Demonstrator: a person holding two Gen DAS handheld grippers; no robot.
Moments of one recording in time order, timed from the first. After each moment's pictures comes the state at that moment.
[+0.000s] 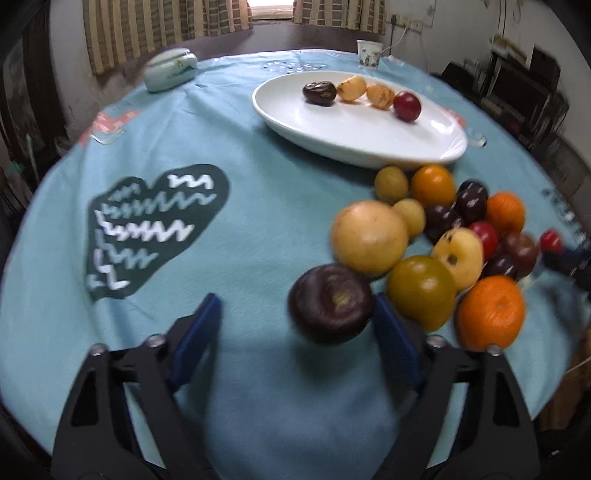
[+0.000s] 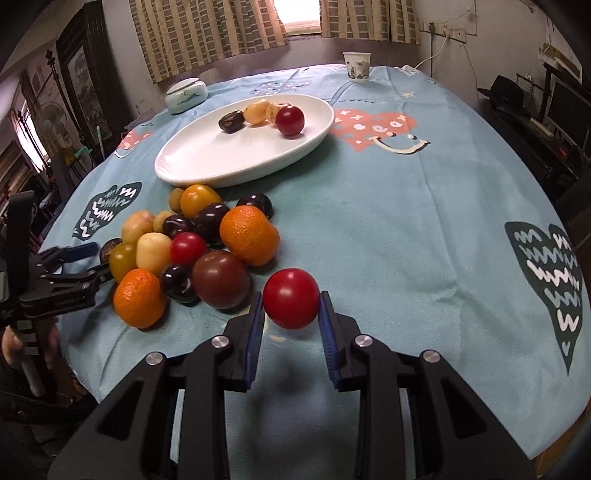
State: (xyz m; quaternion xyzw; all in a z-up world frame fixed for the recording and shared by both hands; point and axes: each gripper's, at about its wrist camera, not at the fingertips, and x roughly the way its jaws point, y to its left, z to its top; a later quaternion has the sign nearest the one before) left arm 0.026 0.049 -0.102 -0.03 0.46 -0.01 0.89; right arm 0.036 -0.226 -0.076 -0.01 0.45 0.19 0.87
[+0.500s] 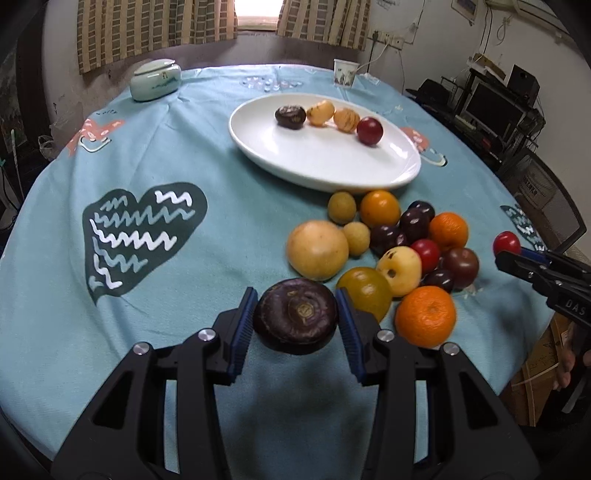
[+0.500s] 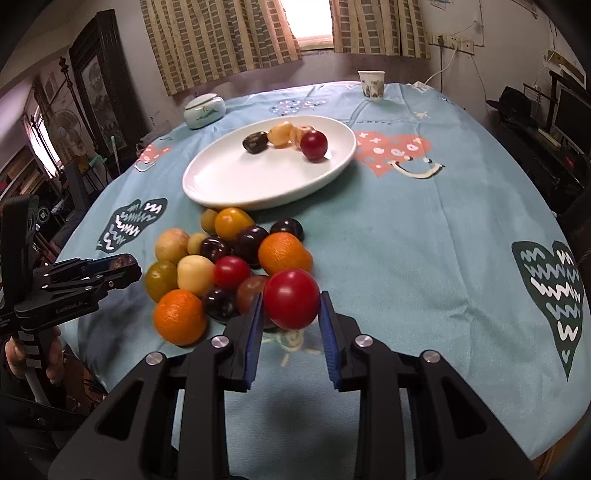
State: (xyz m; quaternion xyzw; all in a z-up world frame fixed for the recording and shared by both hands) left arm 0.003 0.042 -0.069 -0.05 0.44 -0.06 0.90; right arm 0.026 -0.213 -0.051 0.00 0.42 0.22 0.88
